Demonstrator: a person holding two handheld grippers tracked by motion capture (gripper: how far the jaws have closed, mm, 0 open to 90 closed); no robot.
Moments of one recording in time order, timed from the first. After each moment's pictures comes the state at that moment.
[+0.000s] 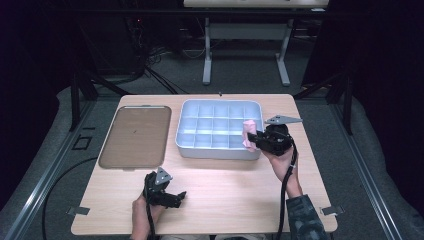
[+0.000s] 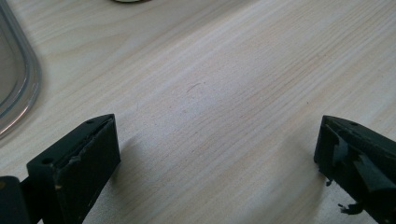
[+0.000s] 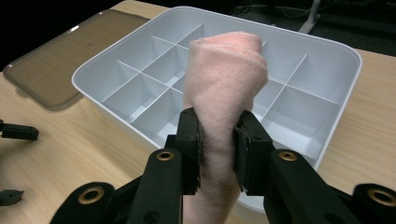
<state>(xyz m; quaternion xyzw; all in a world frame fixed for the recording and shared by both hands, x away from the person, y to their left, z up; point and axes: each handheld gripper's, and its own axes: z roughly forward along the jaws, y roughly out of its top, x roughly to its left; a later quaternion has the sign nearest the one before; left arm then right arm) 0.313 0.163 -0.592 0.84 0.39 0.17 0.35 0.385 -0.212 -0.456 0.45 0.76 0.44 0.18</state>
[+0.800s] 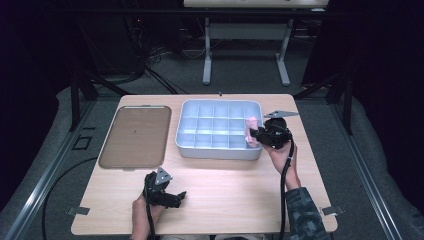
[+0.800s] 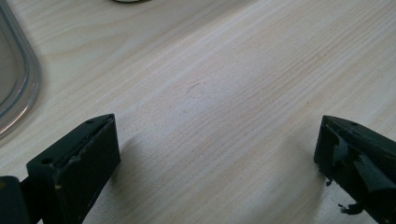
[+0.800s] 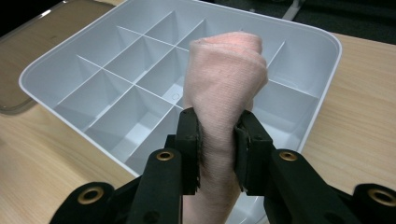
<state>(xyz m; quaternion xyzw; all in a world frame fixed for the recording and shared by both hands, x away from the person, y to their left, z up) 0.313 0.163 -0.592 0.84 0.39 0.17 0.35 0.416 -0.217 -0.469 0.48 0.76 0.40 0.19</state>
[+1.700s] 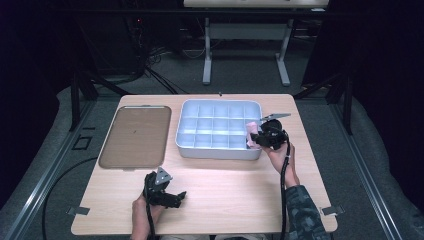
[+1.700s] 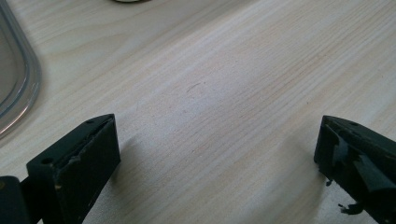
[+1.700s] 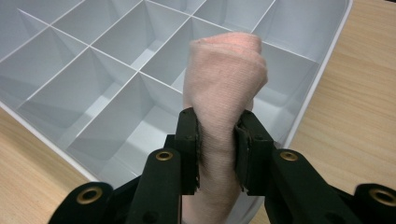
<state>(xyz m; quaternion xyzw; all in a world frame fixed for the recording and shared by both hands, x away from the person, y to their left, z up) 0.313 0.163 -0.592 0.84 0.39 0.17 0.35 0.437 -0.219 -0.501 0.49 0.78 0.35 0.18</state>
